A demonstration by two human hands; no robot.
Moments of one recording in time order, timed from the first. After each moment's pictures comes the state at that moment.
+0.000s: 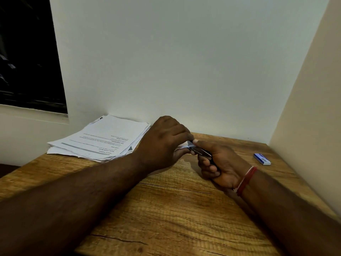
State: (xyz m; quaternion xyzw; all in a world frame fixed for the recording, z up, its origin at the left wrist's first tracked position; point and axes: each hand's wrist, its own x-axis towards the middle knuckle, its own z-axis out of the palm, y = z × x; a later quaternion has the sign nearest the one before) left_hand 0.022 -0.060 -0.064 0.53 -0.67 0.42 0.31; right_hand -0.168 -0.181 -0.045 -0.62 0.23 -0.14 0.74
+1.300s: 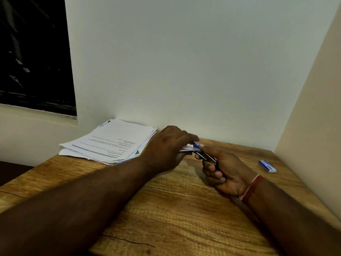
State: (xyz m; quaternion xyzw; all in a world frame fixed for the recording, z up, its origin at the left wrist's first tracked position) left_hand 0.031 -0.061 -0.073 0.56 -0.66 0.35 0.35; right_hand -0.168 -0.177 -0.043 -0.58 0.21 -0.12 0.78
